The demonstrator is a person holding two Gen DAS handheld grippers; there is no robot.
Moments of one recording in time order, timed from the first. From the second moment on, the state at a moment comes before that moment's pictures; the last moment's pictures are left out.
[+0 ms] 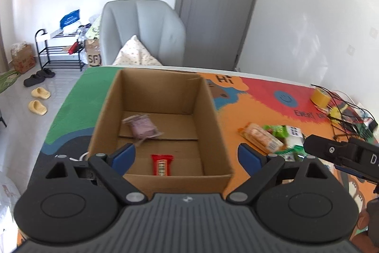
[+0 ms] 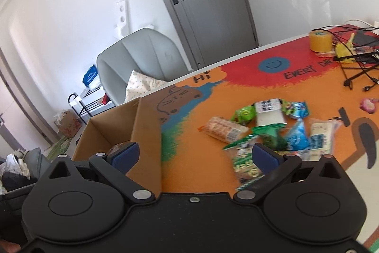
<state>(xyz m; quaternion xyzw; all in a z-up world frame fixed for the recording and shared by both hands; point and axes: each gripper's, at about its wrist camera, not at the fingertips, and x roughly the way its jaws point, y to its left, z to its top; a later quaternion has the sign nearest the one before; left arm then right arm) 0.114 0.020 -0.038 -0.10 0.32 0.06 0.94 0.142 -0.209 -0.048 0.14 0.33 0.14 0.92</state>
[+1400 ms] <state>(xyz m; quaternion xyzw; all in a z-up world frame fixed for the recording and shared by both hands) 0.194 -0.127 -0.105 -0.06 0.38 -0.02 0.92 0.172 -0.352 -0.132 0.21 0.40 0.03 0.89</state>
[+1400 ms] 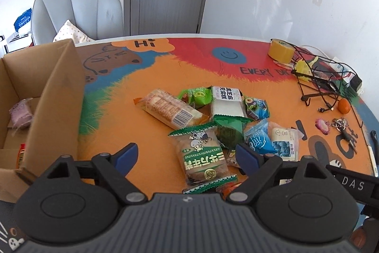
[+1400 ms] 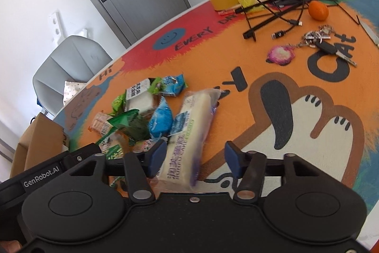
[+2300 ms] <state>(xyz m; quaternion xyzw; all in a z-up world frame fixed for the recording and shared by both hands) 0.218 -0.139 -0.144 -0.04 0.39 0.00 0.92 0.203 -0.320 -0.146 0.16 0.41 0.01 0.90</state>
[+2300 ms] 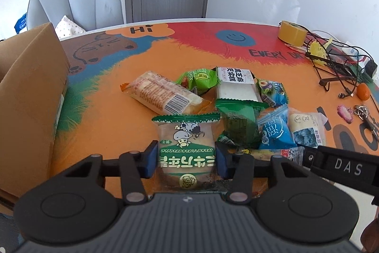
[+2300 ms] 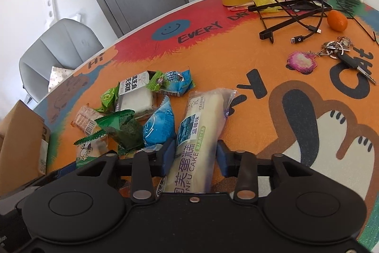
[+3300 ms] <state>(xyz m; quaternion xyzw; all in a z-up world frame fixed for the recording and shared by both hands) 0.160 -0.091 -0.076 -0.05 0.34 0.00 0.94 0.169 -0.299 -0.097 0.20 0.35 0.08 0.91</state>
